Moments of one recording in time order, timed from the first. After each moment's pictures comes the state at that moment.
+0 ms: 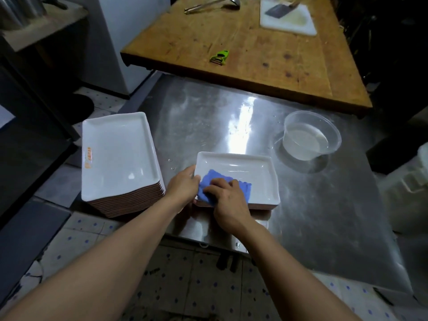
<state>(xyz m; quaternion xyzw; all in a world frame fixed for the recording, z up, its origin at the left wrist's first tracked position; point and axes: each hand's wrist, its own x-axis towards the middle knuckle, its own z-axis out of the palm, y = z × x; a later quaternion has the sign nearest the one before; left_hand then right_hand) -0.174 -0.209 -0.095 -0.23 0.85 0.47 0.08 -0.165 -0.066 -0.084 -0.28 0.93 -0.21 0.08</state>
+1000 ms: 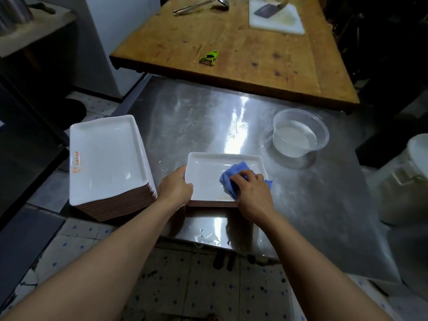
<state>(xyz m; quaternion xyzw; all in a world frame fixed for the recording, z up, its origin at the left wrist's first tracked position) -0.171 -0.205 -0.097 -0.23 0.90 0.35 0.06 -0.194 -0.007 -0.076 -0.19 0.97 -0.10 0.08</state>
